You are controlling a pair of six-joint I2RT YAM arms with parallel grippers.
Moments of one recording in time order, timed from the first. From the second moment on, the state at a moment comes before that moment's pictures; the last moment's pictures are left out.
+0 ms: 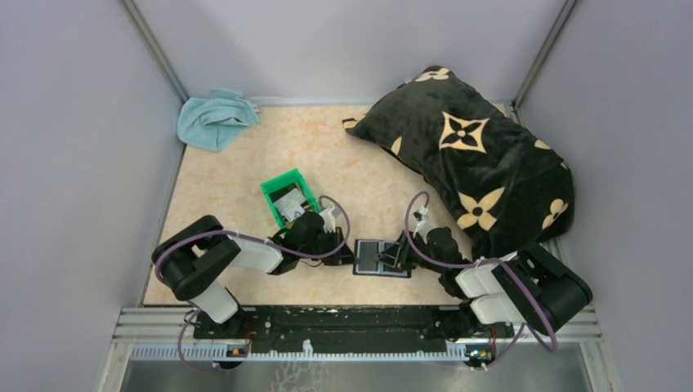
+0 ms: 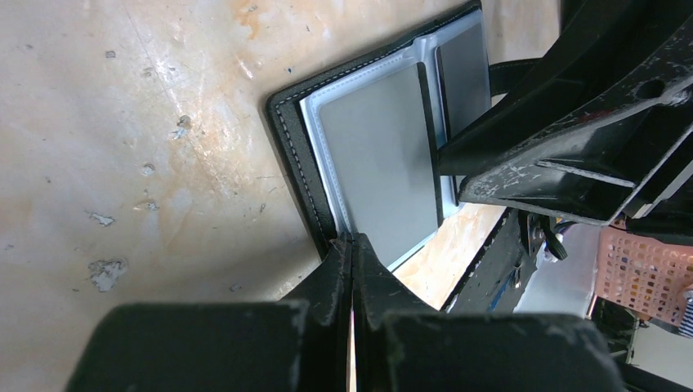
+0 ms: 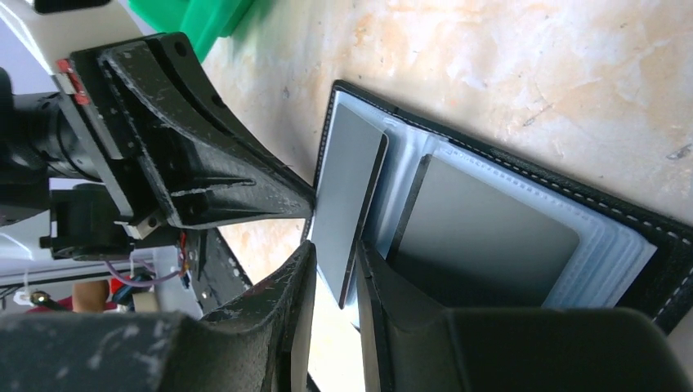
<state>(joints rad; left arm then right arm) -0.86 1.62 0.44 0.58 0.31 -0.82 0.60 1.30 0.04 0.82 -0.39 0.90</state>
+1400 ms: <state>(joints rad) -0.86 1.64 0.45 0.60 0.33 -0.83 0.63 1.24 0.04 0.82 -0.37 0.90</state>
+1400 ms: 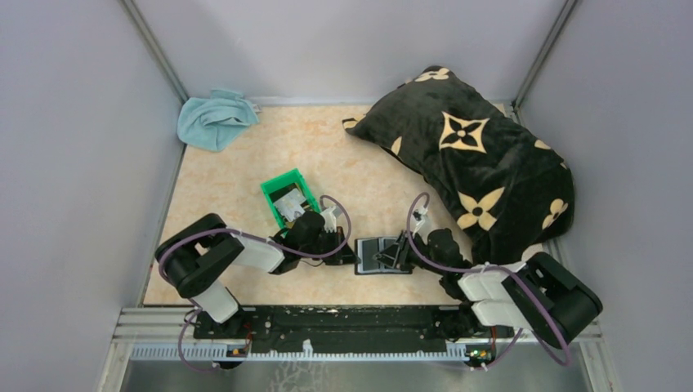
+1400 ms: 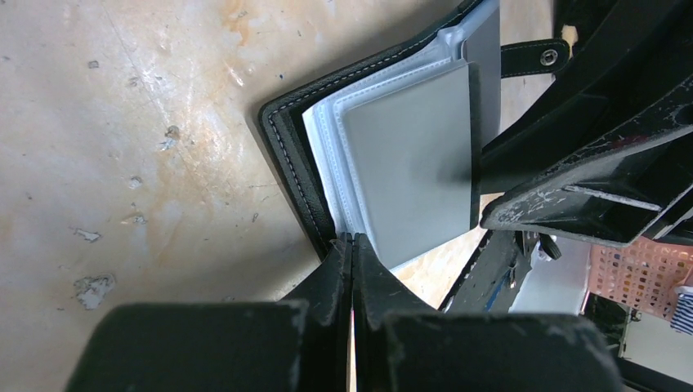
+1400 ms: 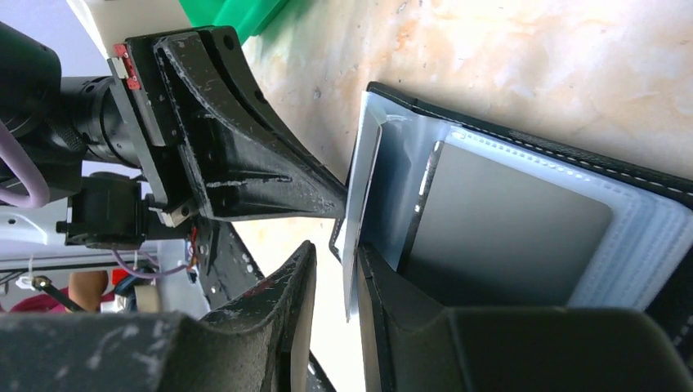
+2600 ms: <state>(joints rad) -0.86 1.66 0.45 0.63 0.34 -0.85 0.59 1.05 0.02 0.64 -0.38 0.84</state>
